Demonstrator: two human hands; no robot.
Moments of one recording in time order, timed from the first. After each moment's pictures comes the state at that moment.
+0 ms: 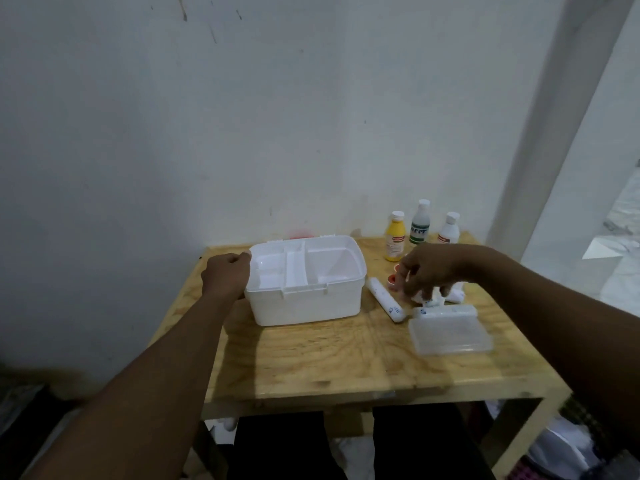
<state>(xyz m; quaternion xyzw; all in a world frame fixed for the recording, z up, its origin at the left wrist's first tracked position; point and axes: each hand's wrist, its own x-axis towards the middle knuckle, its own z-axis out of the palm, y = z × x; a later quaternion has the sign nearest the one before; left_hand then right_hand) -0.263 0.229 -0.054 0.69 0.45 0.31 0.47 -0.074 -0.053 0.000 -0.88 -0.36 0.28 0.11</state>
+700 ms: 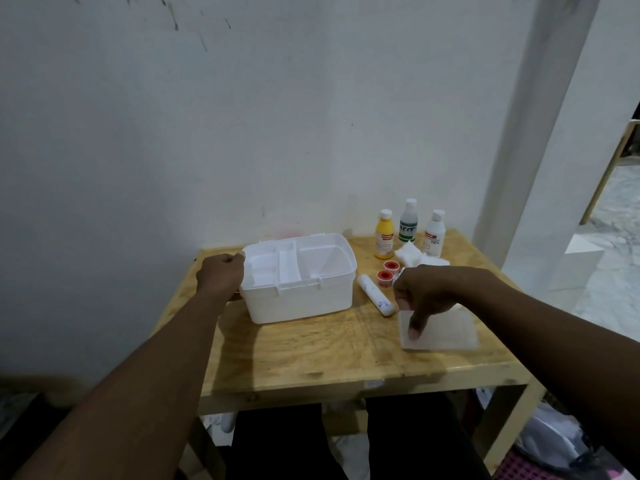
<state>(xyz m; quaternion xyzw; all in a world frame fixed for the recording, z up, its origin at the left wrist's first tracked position) -0.269 0.221 -0.050 0.70 0.45 0.29 0.48 -0.107 -0.064 -0.021 -0.88 -0.41 0.22 -0.09</state>
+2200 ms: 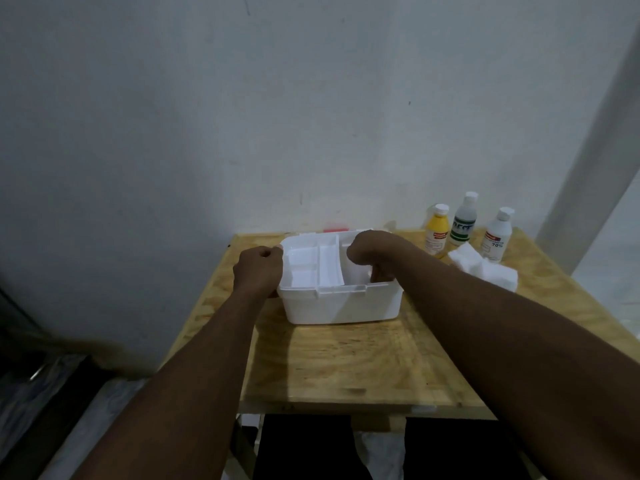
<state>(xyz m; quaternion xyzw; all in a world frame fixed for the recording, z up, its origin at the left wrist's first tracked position) -0.259 0.235 -0.061 0.70 0.45 0.28 0.48 -0.134 0.102 -0.002 -0.93 -0.26 0.24 0.14</state>
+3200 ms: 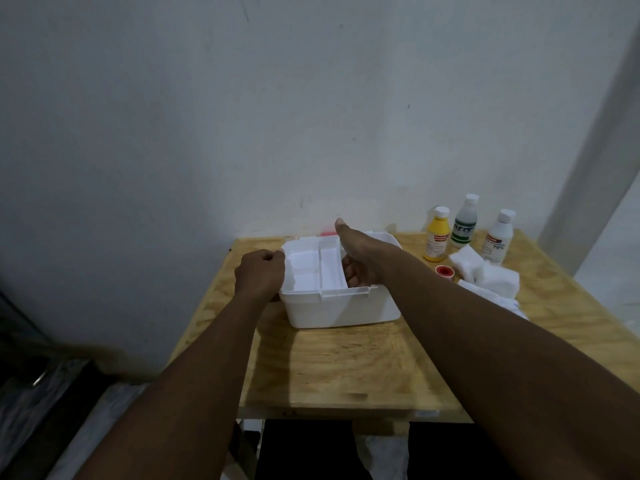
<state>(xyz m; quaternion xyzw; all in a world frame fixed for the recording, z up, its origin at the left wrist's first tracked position) -0.259 0.231 -0.055 0.71 0.45 0.28 0.46 -0.119 0.124 -0.030 -0.77 -0.12 0.43 0.46</state>
